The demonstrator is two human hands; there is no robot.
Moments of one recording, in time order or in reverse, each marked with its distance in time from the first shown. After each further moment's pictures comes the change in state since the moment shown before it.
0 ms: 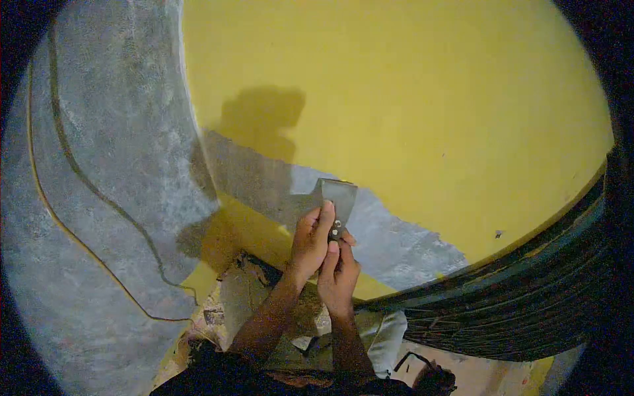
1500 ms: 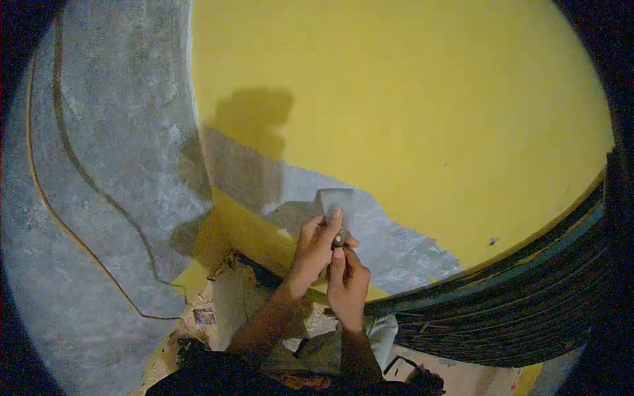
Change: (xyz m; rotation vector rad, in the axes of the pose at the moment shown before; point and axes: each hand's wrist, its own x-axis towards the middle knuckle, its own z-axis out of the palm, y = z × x) left_hand -0.005 -0.003 0.006 0.014 0.026 -0.033; right_hand 0.003 -0.019 -0.024 0.033 -0.035 0.005
